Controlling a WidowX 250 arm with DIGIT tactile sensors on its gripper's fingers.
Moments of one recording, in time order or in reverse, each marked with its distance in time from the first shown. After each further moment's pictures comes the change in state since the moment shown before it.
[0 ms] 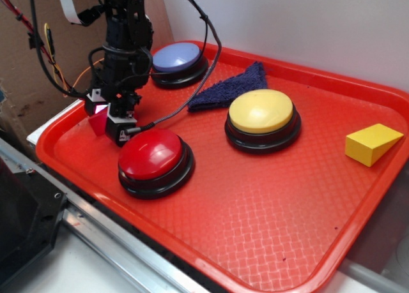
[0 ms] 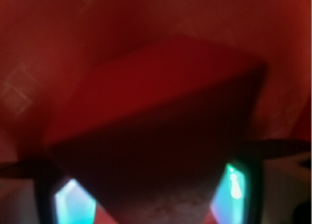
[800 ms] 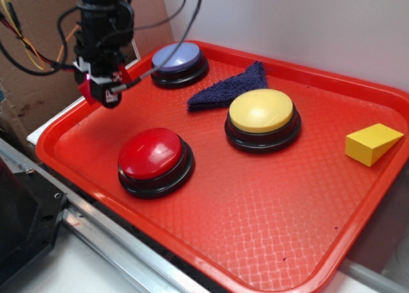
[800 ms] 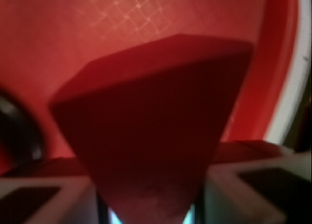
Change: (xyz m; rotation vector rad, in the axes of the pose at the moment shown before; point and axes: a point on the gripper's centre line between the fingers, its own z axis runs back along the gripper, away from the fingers) arm -0.030 -0.014 0.066 -0.021 -0.154 0.041
